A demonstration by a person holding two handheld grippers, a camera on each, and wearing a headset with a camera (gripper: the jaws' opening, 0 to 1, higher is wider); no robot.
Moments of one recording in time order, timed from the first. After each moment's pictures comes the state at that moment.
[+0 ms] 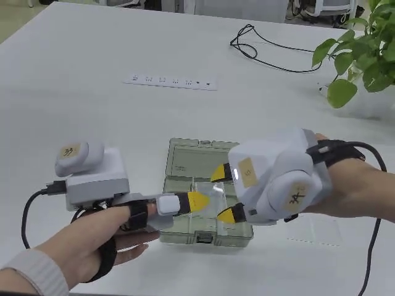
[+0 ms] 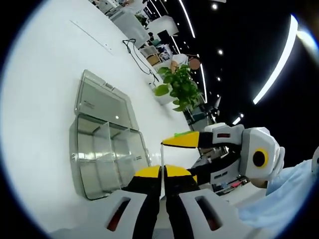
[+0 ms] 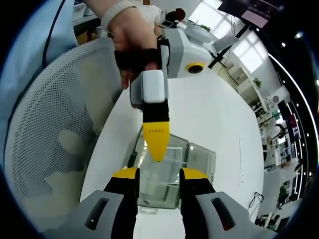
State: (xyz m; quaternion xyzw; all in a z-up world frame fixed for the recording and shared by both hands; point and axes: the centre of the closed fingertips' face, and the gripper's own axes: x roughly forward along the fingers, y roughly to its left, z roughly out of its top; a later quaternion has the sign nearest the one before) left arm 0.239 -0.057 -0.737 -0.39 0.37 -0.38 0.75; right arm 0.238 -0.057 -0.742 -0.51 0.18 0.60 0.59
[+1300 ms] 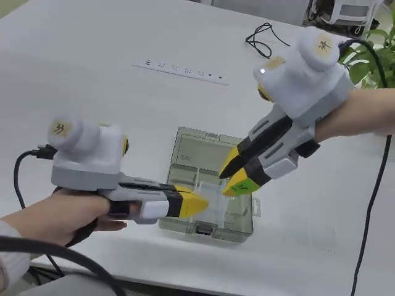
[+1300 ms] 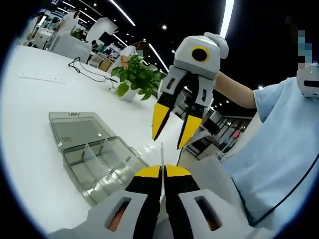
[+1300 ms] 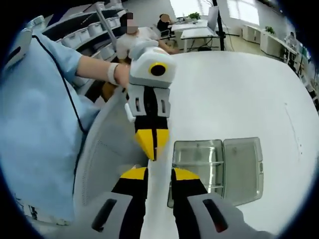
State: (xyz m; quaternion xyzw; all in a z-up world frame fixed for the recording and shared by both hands) left arm 0.206 -0.049 -0.715 -0.19 0.27 -0.56 0.76; right arm 0.215 -0.052 -0.705 -0.27 0.42 0.71 0.49
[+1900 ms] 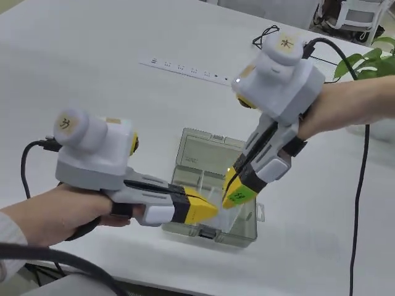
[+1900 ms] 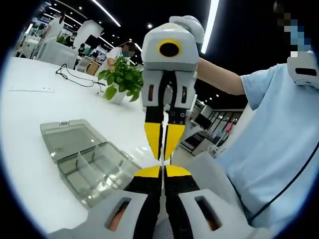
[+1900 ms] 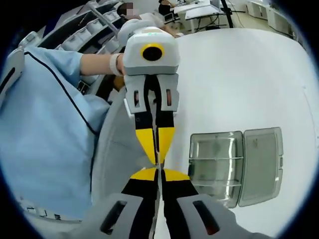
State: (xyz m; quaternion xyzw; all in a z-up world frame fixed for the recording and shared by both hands) left arm 0.199 -0.055 -0.701 -0.17 0.25 -0.60 0.74; right arm 0.198 -0.048 -0.709 -0.25 0.50 0.71 0.42
